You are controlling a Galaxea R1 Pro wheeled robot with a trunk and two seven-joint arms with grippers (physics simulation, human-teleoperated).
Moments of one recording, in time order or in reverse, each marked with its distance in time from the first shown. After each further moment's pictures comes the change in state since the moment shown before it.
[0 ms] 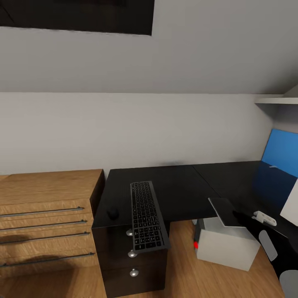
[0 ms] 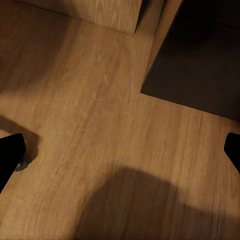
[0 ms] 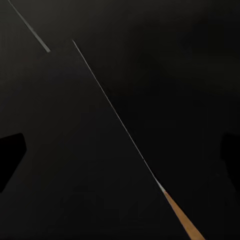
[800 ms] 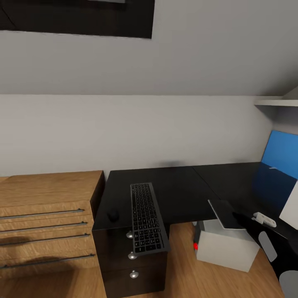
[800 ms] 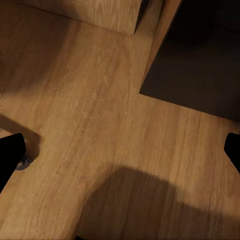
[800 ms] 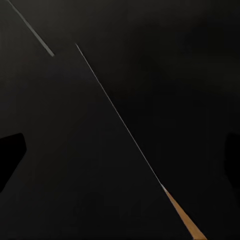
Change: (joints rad) left arm 0.000 -0.001 -0.002 0.001 0.002 0.002 0.002; right arm 0.001 0.001 0.000 0.016 0.001 -0.007 0.001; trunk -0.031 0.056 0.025
